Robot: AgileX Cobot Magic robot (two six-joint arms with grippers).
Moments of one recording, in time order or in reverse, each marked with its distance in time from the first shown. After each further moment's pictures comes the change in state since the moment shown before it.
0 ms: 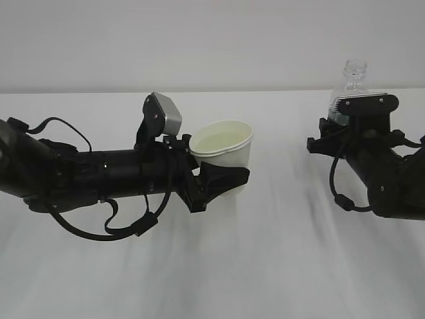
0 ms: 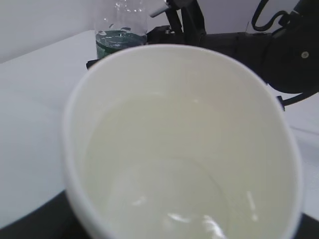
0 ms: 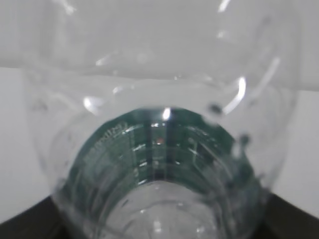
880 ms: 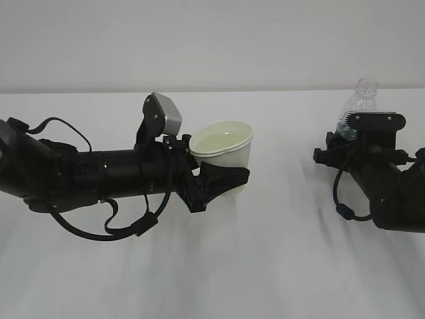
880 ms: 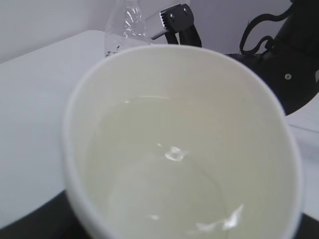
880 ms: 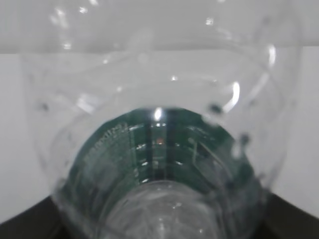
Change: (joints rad) left arm 0.000 0.000 0.000 0.000 0.000 0.000; right arm -0.038 0.098 -0.007 -0.005 -0.050 0.114
